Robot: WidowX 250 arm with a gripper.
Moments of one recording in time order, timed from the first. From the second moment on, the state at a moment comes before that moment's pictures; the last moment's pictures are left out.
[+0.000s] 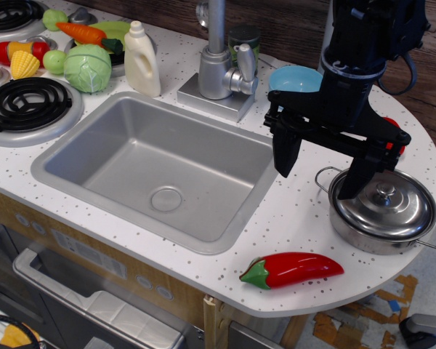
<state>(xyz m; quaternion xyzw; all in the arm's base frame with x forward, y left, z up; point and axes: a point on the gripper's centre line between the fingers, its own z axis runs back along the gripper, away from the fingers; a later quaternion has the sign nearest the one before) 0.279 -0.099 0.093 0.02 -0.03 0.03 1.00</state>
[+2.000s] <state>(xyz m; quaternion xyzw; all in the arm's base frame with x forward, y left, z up) 0.374 0.136 0.109 0.28 0.02 -0.77 0.57</state>
